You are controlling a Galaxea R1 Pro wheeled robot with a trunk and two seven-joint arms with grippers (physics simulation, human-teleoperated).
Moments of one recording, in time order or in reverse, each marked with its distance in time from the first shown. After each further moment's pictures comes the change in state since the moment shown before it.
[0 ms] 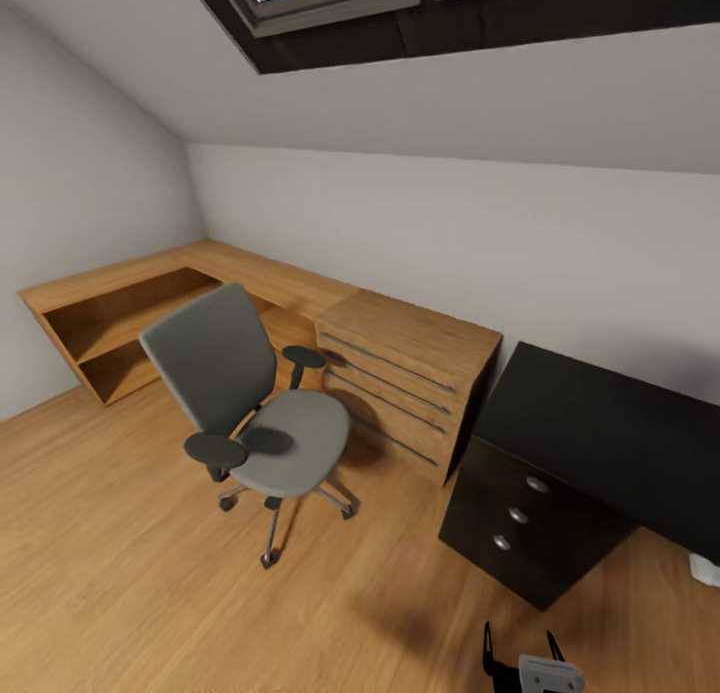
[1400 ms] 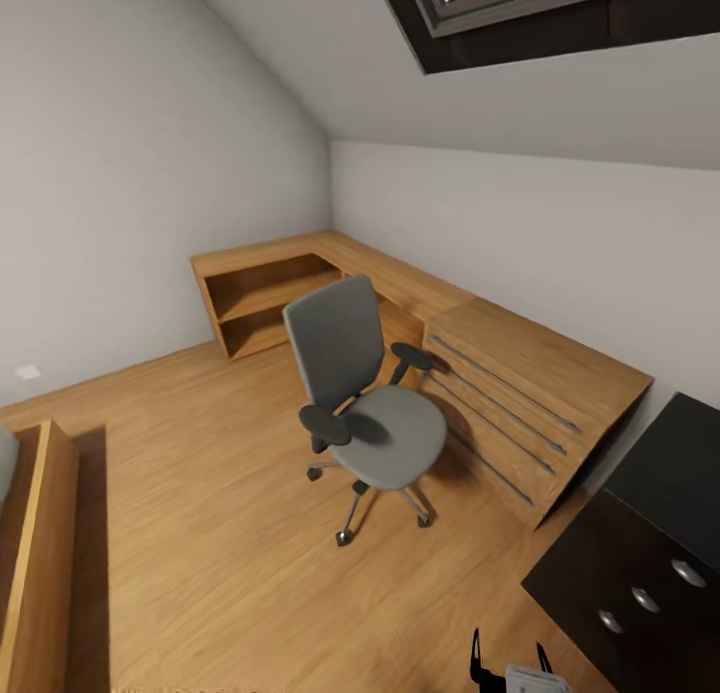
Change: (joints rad) left arm 0.000 0.002 0.005 0.000 0.004 0.006 0.005; right arm 0.016 0.054 0.002 -0.005 0.005 0.000 -0.066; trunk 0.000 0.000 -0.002
